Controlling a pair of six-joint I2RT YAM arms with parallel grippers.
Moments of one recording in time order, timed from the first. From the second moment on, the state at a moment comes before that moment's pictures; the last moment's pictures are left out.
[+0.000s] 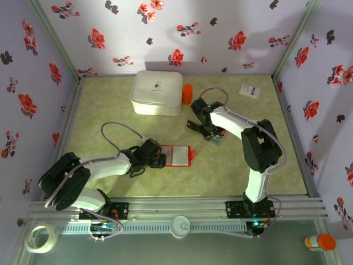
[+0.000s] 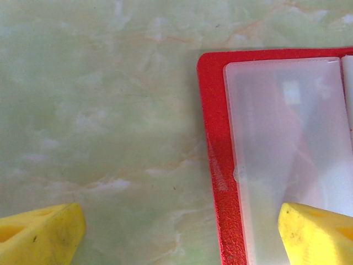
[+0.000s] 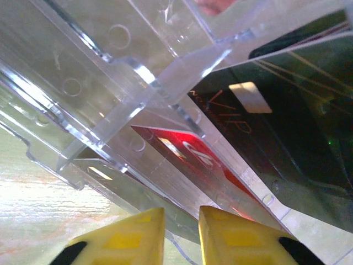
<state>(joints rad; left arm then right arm) -0.85 1.42 0.58 -0.22 -0.23 -0.65 0.56 1.87 1.35 -0.95 0.32 0.19</state>
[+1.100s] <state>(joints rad) -0.86 1.42 0.58 -0.22 -0.24 -0.65 0.55 1.88 1.35 -0.95 0.31 0.14</state>
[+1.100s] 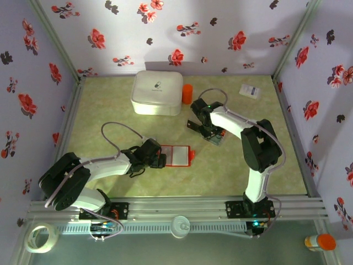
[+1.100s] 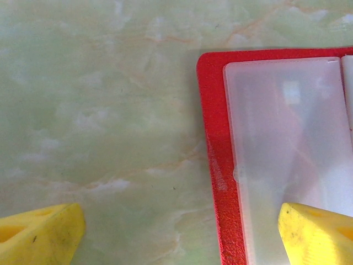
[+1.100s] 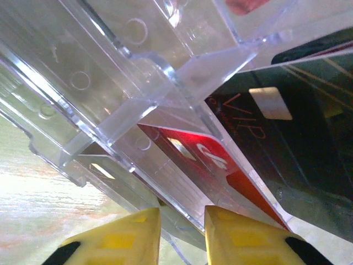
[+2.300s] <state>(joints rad) -0.86 1.43 0.58 -0.22 -0.24 -0.65 0.48 1.86 1.35 -0.96 0.17 -0.12</state>
